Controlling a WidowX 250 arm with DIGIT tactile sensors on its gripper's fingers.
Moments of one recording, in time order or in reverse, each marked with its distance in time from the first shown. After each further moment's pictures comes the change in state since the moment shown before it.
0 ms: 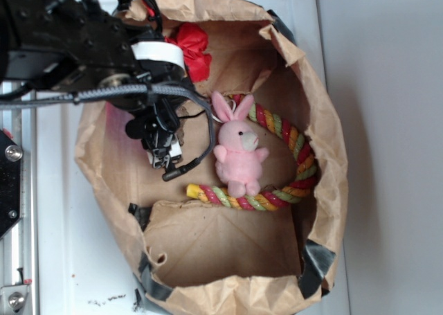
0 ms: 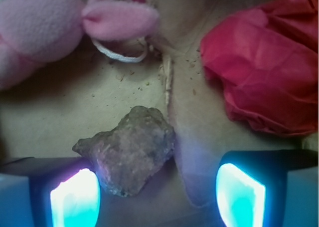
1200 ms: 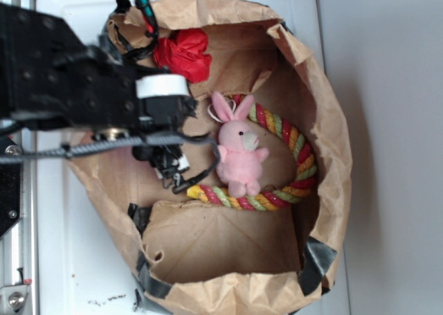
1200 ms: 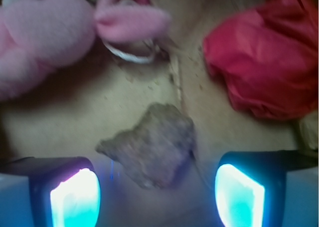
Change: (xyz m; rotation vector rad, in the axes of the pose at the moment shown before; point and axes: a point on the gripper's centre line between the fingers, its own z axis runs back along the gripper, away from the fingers) arm 0.002 -0.031 0.005 0.042 -0.019 0.049
